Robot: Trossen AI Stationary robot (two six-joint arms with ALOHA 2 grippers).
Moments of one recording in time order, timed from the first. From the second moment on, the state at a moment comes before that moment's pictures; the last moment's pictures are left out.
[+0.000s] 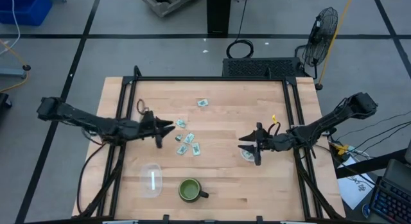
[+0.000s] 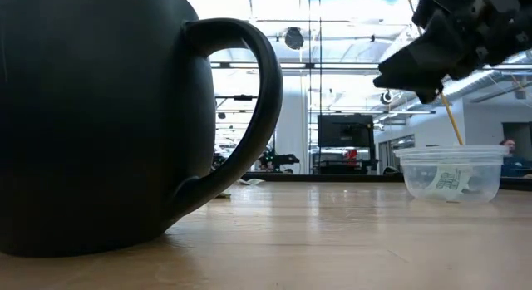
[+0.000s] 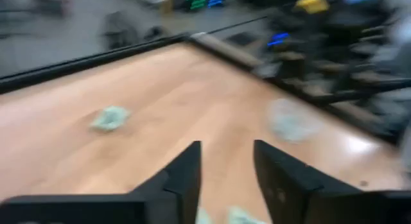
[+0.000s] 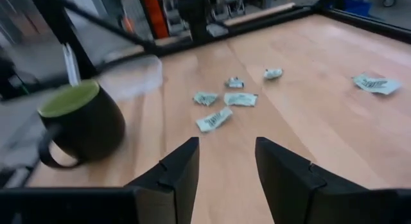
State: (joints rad) left arm -0.23 0.84 0.33 0.20 -0.56 -0.52; right arm 0.39 1.04 0.27 0.48 0.47 0.41
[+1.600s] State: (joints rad) left arm 0.08 1.77 0.96 -0.56 -0.46 -0.52; right arm 0.40 1.04 0.20 0.79 0.39 0.28
